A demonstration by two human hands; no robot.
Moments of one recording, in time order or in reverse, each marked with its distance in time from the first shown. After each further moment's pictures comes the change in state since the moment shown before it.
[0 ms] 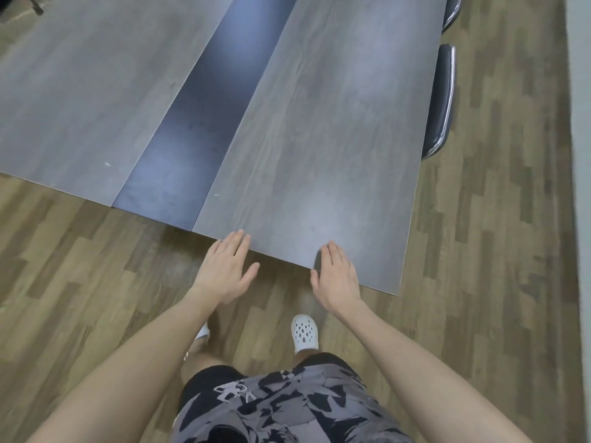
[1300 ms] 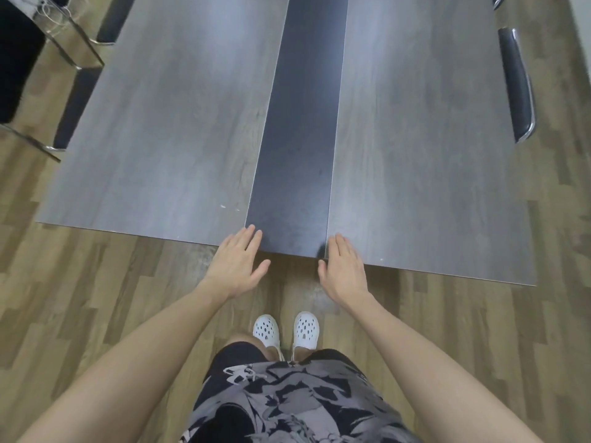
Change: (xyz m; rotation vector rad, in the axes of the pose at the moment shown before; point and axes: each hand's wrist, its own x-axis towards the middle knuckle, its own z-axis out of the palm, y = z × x) left_hand 0.019 -0.310 -0.081 0.096 -0.070 0.193; right_hand 0.078 -0.306 0.052 0.089 0.084 0.156
